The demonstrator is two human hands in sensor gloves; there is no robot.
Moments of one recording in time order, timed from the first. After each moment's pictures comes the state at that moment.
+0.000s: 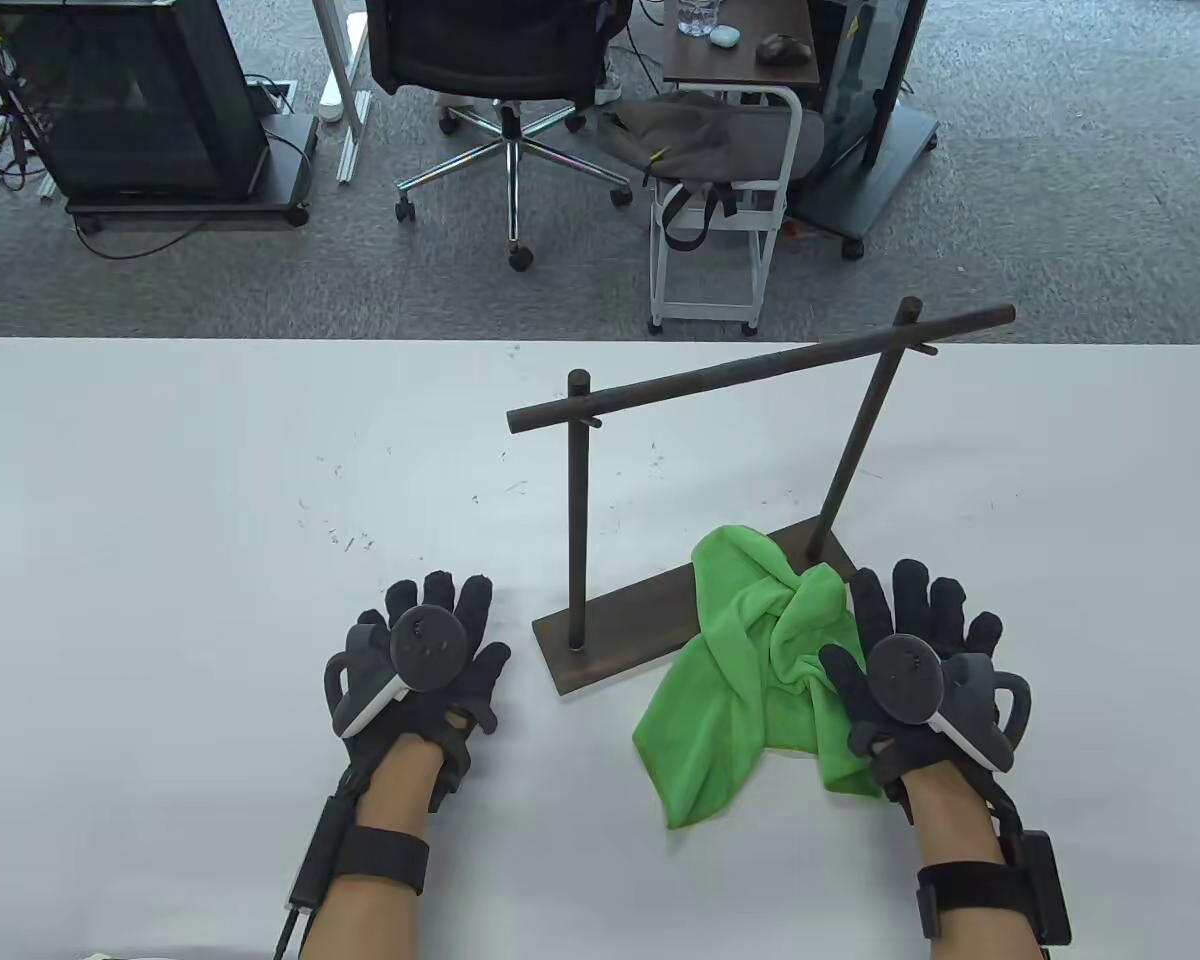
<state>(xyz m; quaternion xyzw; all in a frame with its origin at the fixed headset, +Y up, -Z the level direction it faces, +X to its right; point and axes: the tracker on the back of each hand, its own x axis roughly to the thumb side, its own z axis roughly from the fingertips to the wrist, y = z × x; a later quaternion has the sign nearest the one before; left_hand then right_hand) -0.200 -0.762 -0.314 -0.06 -0.07 0.17 0.98 0.252 -0.739 -0.283 0.01 -0.04 1.00 0.07</state>
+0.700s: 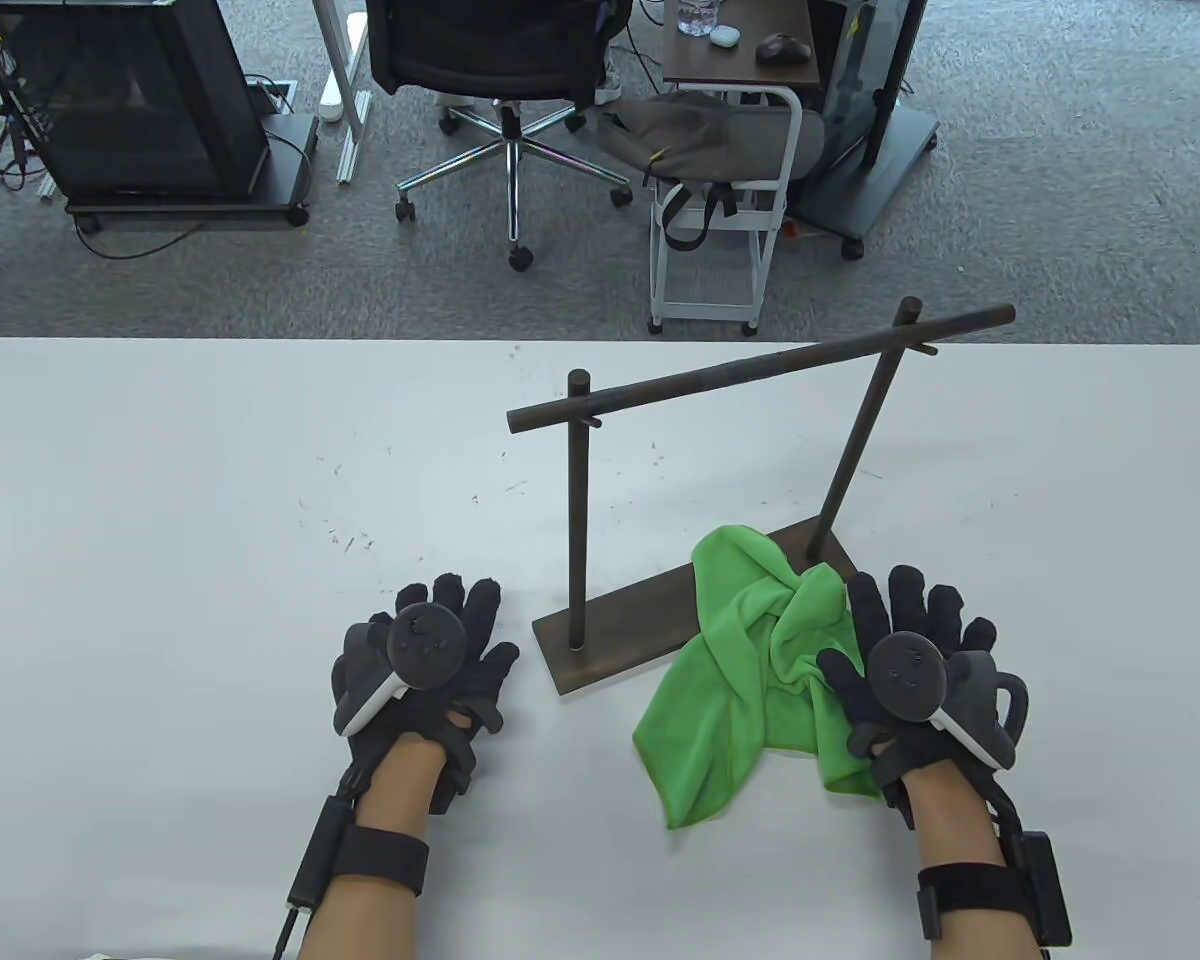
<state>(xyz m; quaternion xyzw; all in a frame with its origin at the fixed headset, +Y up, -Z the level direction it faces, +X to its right) -0.197 -0.762 -0.314 -0.07 -0.08 0.21 0.97 0.249 -0.738 -0.283 0.01 -0.02 1.00 0.08</state>
